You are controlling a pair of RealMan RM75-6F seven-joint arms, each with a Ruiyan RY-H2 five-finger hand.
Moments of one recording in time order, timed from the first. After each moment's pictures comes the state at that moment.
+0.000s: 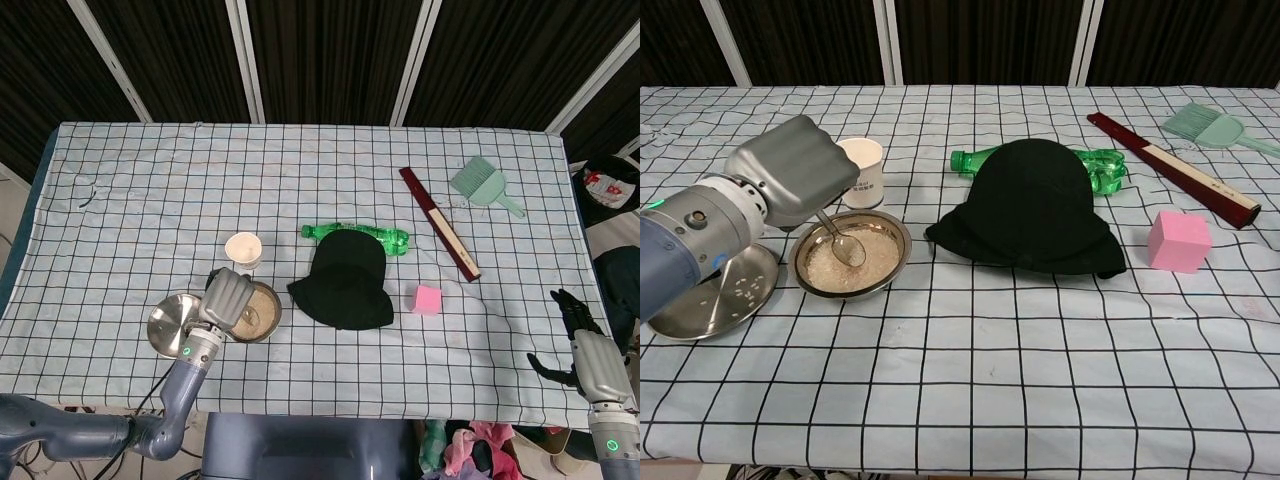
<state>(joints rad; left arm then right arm) -0.80 -1.75 -0.04 -1.51 0.97 1.31 1.41 0.09 -1.08 0.09 -1.74 -1.32 1.33 0.12</state>
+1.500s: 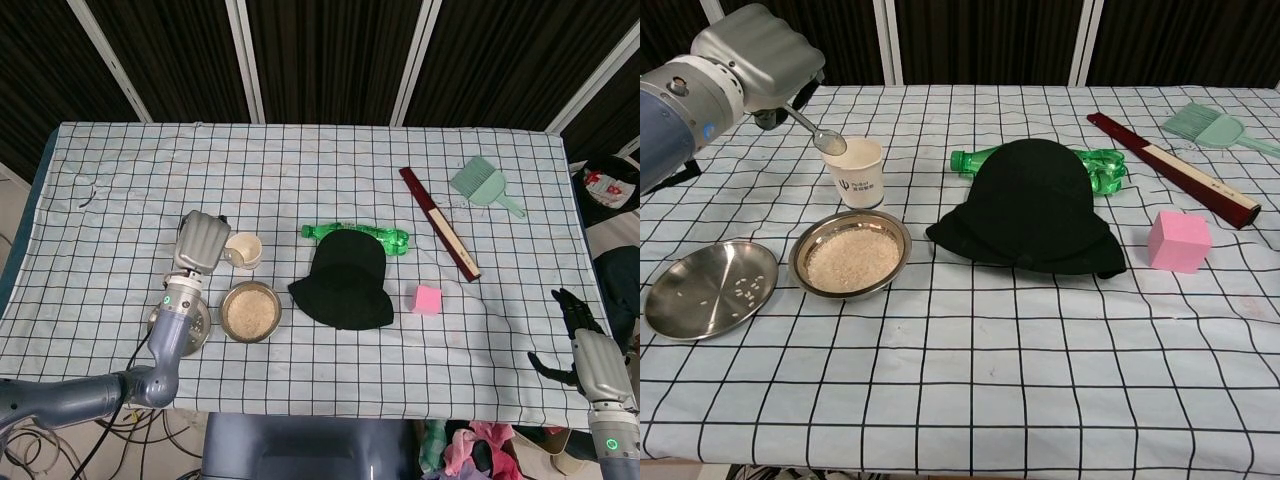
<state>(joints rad) -0.89 -1.65 -0.21 -1.36 0.88 1.23 1.29 0.09 -1.08 0.09 -1.74 -1.31 1.33 0.11</state>
